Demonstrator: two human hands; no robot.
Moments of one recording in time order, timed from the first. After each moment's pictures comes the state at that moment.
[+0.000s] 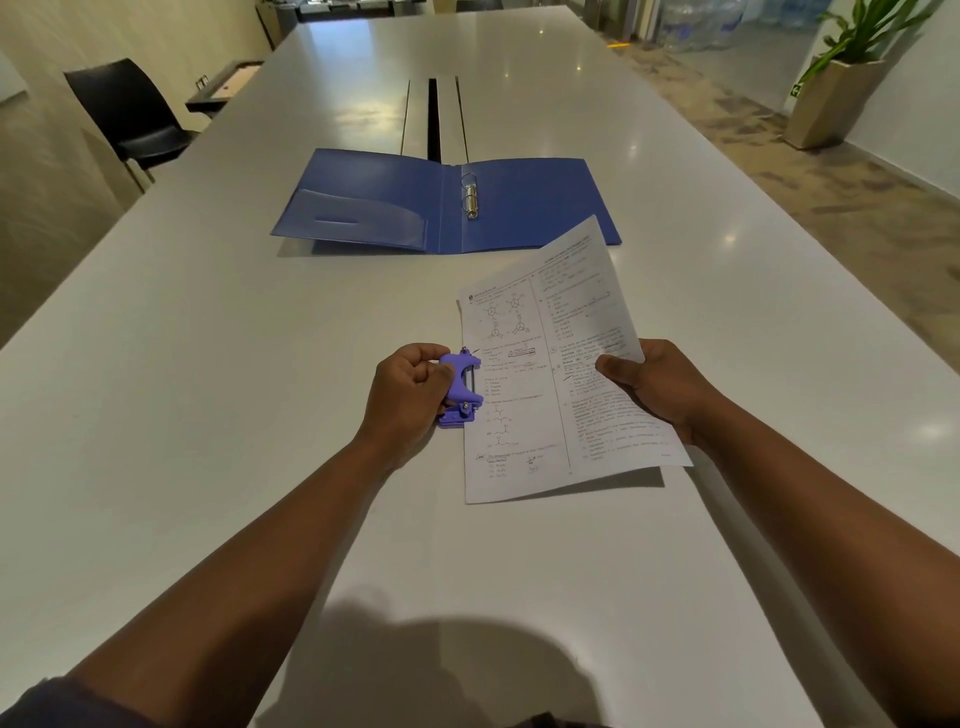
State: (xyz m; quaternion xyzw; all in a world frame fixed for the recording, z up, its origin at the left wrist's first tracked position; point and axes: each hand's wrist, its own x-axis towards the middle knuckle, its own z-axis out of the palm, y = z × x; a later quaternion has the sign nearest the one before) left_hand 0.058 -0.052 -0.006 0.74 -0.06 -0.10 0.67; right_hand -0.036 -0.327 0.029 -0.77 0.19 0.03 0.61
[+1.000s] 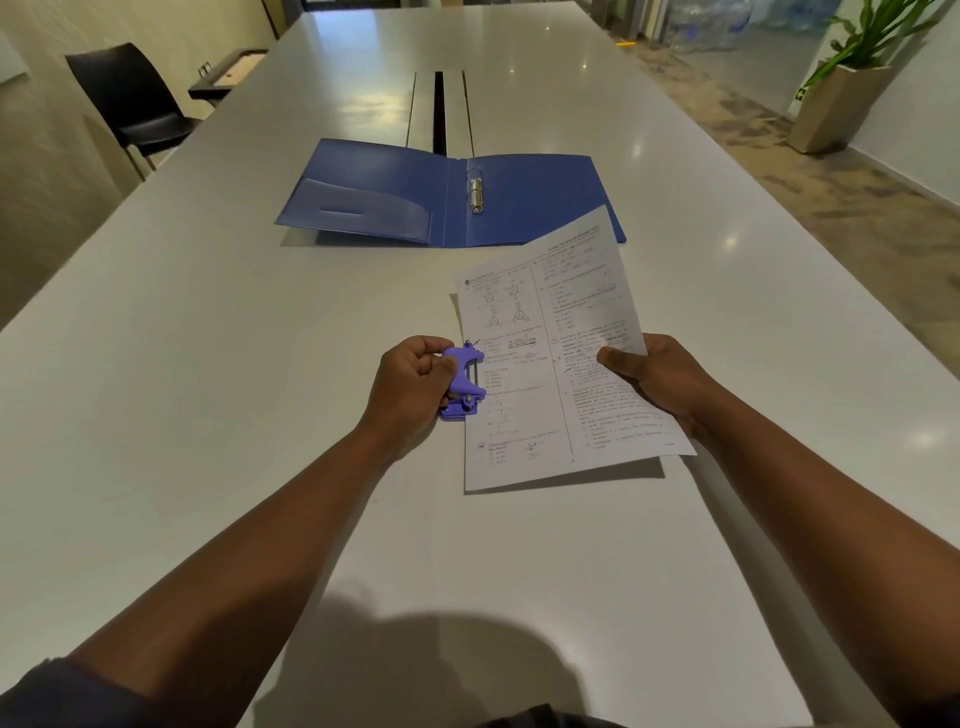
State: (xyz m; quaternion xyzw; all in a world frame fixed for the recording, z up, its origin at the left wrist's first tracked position) left_hand 0.055 -0.051 0.000 0.75 -0.08 -0.10 0.65; right_hand -0.032 -0.327 0.031 -0.76 0.19 0.04 0.62
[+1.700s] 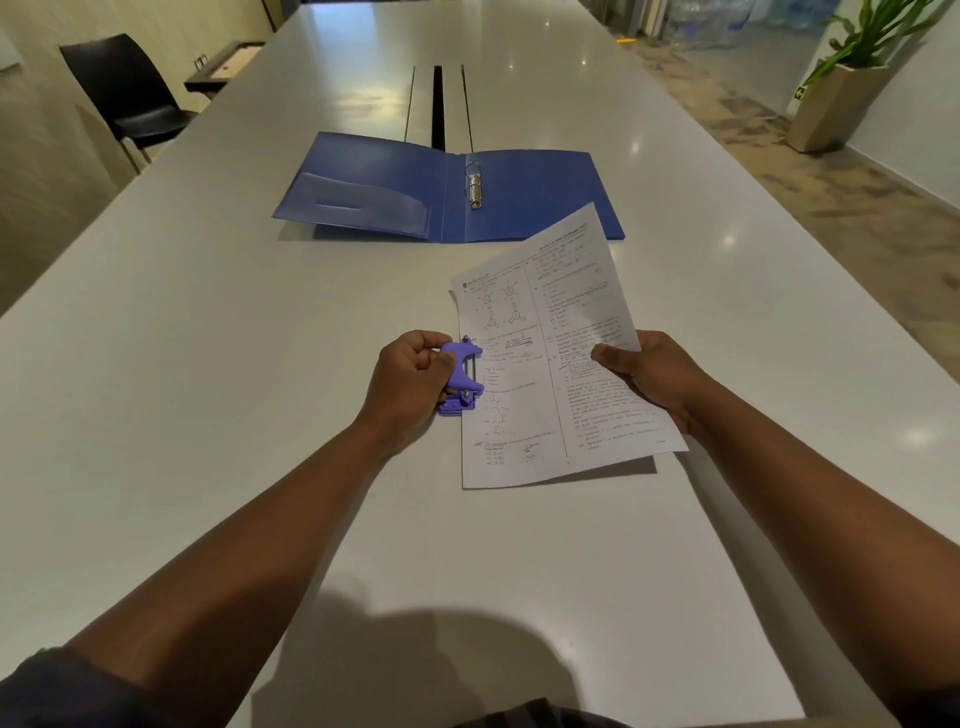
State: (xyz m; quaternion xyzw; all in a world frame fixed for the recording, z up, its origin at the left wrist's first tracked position) left_hand 0.056 -0.052 -0.001 0.73 -0.06 -0.12 0.67; right_hand -0.032 -0.324 0.033 -0.75 0.20 0.05 0.62
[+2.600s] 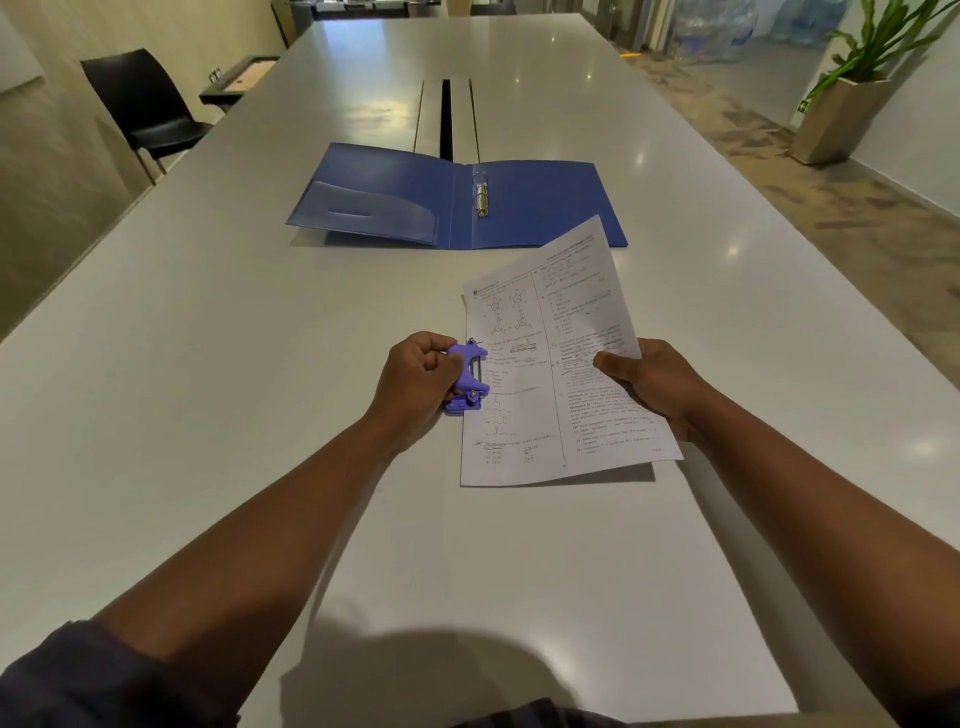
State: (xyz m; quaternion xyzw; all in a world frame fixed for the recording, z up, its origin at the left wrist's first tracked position) left_hand 0.049 -0.051 0.011 0.74 -0.07 -0.12 0.66; right_hand -0.037 -0.318 0.033 -0.77 0.20 0.05 0.61
